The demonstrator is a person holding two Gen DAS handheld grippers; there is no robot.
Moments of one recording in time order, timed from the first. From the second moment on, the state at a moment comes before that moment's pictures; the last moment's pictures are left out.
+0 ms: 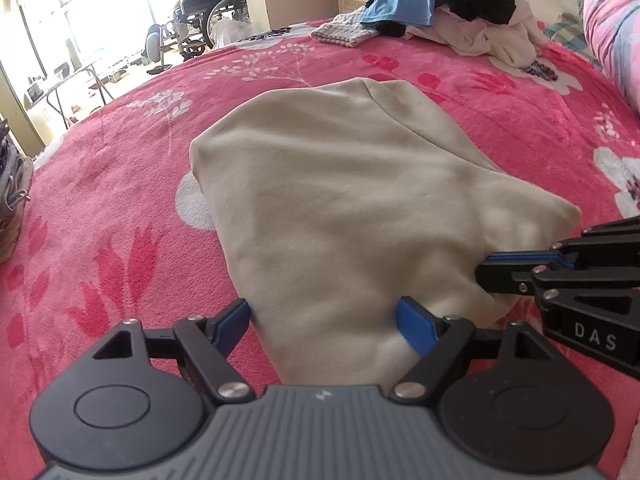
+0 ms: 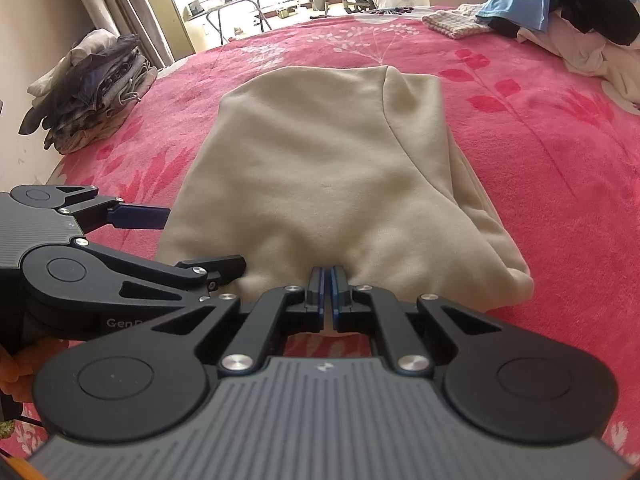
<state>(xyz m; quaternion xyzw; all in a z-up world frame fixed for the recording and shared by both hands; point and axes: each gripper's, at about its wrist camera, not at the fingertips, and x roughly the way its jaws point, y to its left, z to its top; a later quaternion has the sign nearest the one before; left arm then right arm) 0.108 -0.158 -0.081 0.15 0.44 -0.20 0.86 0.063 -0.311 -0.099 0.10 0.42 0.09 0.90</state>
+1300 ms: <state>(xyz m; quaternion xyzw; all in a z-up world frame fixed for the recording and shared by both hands) 0.237 -0.077 -0.151 -0.21 0.48 -0.37 0.76 0.262 -0.407 -0.260 0.38 0.48 0.37 0.70</state>
